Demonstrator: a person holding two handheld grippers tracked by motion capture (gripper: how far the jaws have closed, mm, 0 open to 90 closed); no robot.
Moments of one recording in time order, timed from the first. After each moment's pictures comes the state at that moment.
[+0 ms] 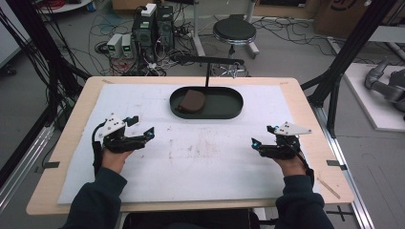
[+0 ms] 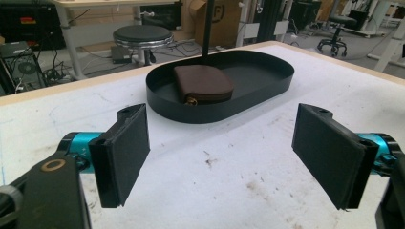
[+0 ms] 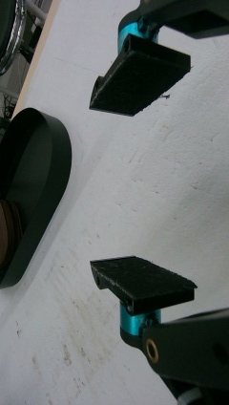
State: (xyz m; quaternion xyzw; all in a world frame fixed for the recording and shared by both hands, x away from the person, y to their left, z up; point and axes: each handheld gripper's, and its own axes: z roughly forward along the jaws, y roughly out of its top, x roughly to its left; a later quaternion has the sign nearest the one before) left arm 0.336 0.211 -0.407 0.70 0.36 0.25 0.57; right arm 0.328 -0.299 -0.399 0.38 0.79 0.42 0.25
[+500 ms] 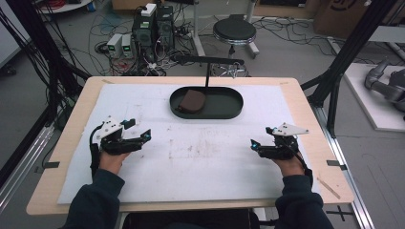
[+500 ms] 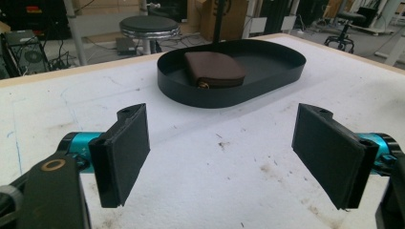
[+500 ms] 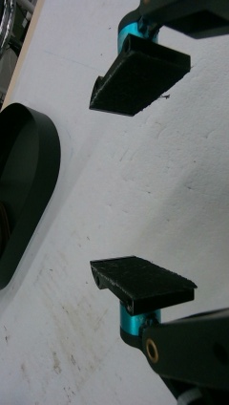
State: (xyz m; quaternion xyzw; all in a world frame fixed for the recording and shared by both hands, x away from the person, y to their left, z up) left arm 0.337 0.221 -0.420 0.70 0.38 0.25 0.56; right arm 0.332 -0.299 -0.408 0.38 0.79 0.41 0.24
